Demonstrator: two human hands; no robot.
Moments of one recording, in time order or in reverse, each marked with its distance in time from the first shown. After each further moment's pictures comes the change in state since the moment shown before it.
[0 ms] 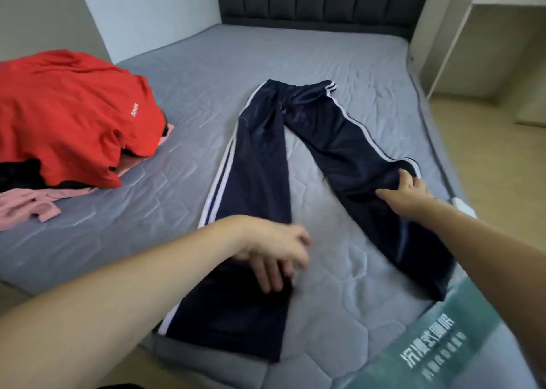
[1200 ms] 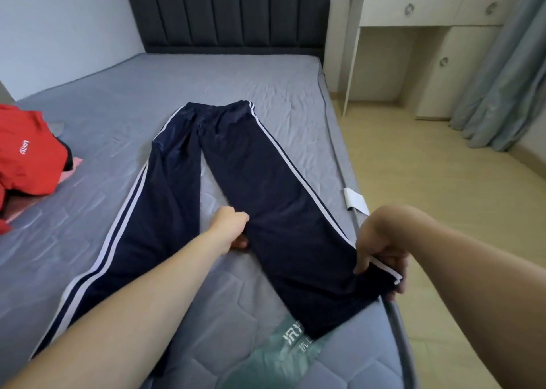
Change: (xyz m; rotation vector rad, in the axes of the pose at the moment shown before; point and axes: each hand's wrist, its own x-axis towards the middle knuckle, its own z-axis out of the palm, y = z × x) left_hand 0.118 0.076 0.039 -0.486 0.651 0.101; right_hand -0.083 0.103 -0.084 -0.258 -1.094 0.314
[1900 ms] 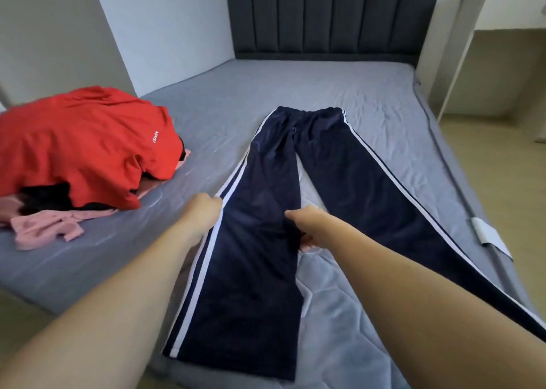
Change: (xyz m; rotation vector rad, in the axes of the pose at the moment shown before) left_hand 0.023 -0.061 -0.244 0.257 0.535 0.060; right_hand 0.028 -0.296 0.045 0.622 0.440 -0.710
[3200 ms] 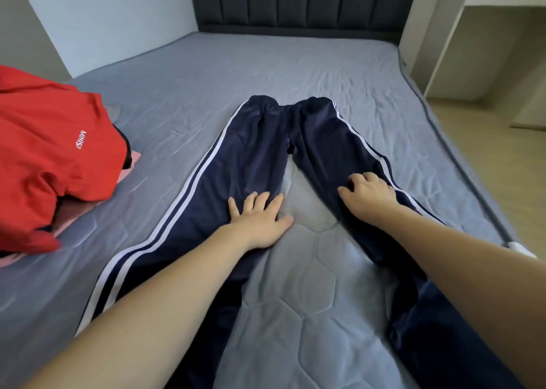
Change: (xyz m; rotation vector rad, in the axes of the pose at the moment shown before) left_hand 0.078 0.061 0.152 0.641 -0.489 0.520; right_hand 0.141 0.016 -0.131 -0.806 0.583 -0.188
